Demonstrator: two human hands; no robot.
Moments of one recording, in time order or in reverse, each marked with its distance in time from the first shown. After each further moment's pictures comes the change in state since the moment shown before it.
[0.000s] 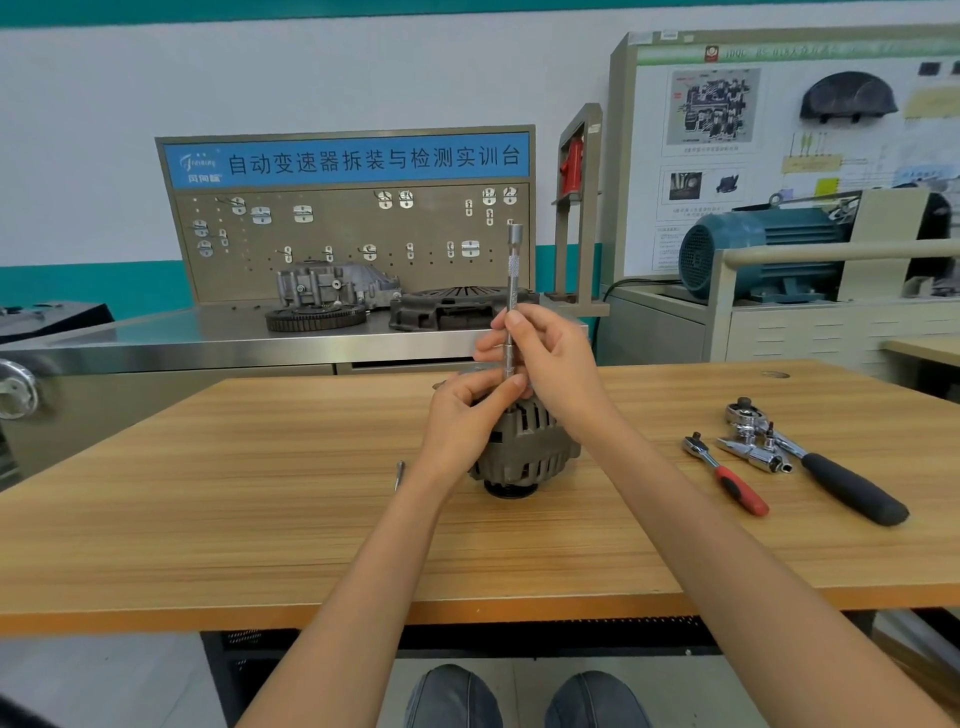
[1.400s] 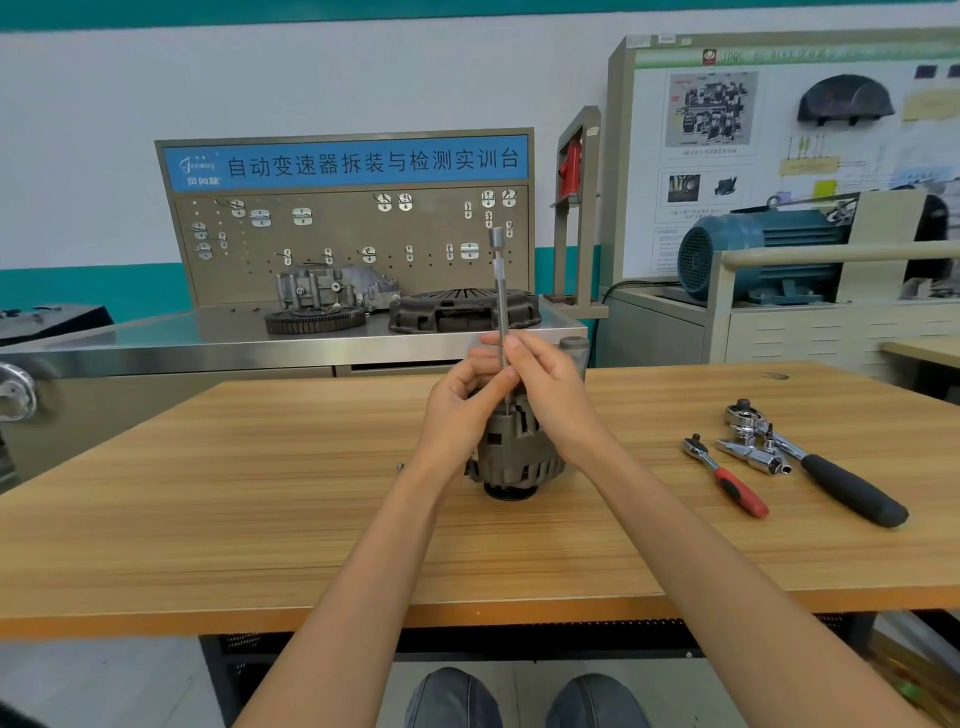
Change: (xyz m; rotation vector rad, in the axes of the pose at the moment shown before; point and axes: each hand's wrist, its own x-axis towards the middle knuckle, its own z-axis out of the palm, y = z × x) left_hand 0.008 -0.003 0.000 -0.211 0.030 -0.030; right_hand -0.010 0.019 0.003 0.048 -0.028 0.064
